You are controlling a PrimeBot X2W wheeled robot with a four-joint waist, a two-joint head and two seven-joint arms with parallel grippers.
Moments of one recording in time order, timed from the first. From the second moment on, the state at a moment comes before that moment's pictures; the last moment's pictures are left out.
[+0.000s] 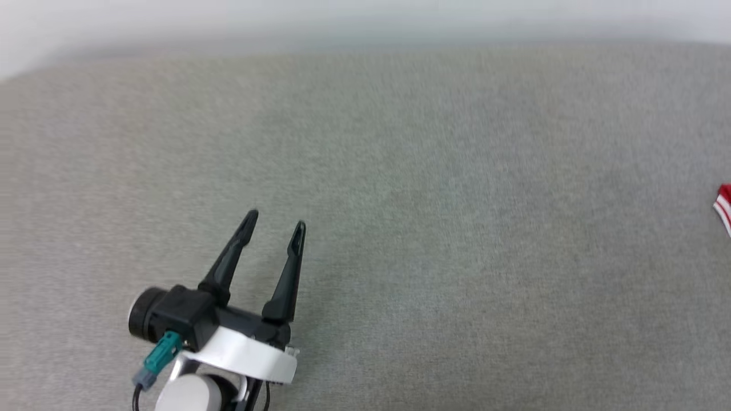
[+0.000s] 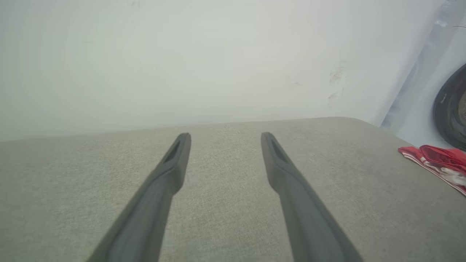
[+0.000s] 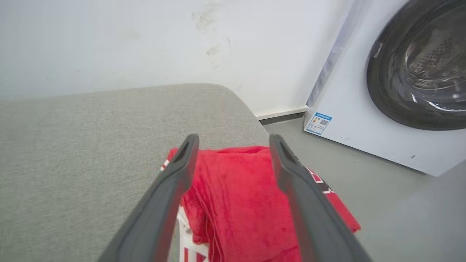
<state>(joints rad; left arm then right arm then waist) -0.14 0.19 -0.25 -0.04 -0.28 -0.09 -0.26 -0.25 -0.34 -0.54 0.31 0.13 0.13 -0.03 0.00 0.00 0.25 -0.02</state>
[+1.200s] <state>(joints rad) 0.04 0.17 -0.14 0.12 -0.24 -0.04 -0.26 0.19 -0.05 -0.18 -0.18 0.13 0.13 0.05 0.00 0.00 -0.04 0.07</state>
